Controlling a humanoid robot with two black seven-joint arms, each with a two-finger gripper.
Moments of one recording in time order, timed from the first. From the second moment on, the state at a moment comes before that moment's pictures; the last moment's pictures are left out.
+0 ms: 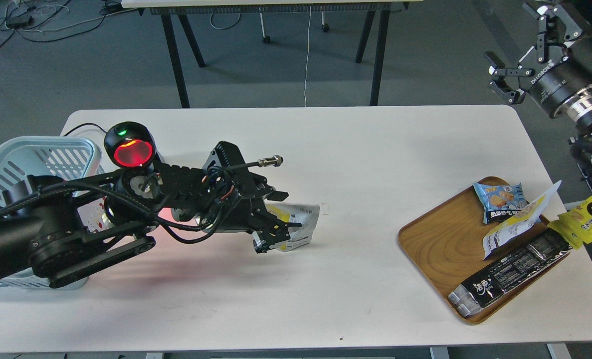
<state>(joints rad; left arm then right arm) -0.87 0.50 -0.35 -1.53 2.18 -0.49 -0.20 1.02 -0.68 0.15 0.78 0.18 0.48 0.49</state>
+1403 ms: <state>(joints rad) -0.87 0.91 -0.49 -1.39 2.18 -0.49 -0.49 1.04 -0.69 0.18 0.78 0.18 0.47 0.49</state>
